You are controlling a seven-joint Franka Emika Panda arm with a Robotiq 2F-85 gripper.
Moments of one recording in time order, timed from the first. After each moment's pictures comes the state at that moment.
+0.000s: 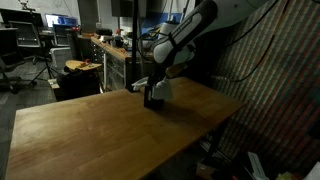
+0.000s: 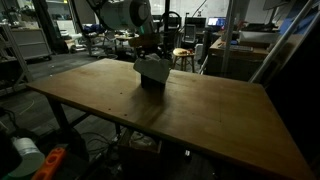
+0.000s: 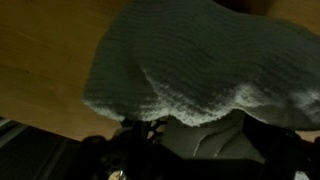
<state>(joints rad) -0.04 0.32 -0.02 -2.00 -0.18 2.65 -0.23</state>
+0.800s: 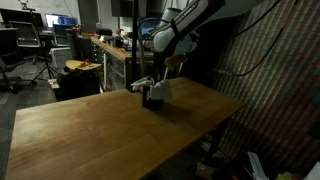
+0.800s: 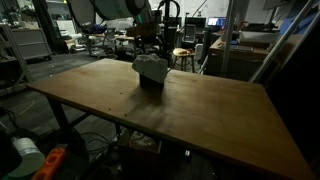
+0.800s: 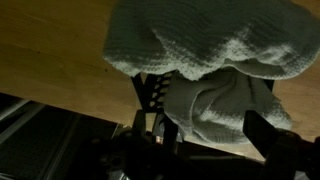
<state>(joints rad) -0.04 0.25 -0.01 -2.00 -0.15 2.65 -0.20</state>
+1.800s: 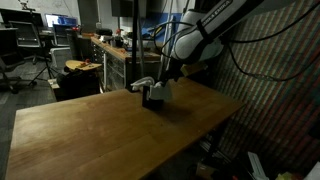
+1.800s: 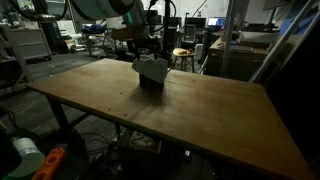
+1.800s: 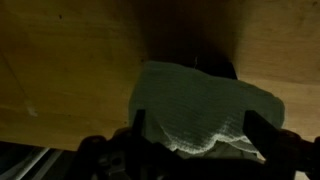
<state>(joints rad) -0.04 0.00 -0.06 -2.35 -0.18 2.71 -0.05</state>
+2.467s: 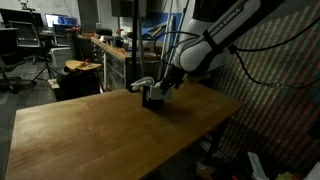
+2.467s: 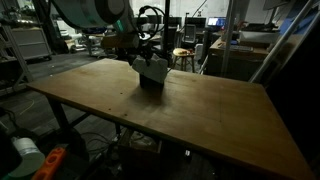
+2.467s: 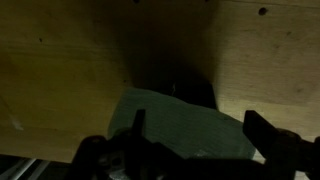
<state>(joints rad) -0.04 -0.05 -0.03 -2.48 -0.20 2.81 -0.01</state>
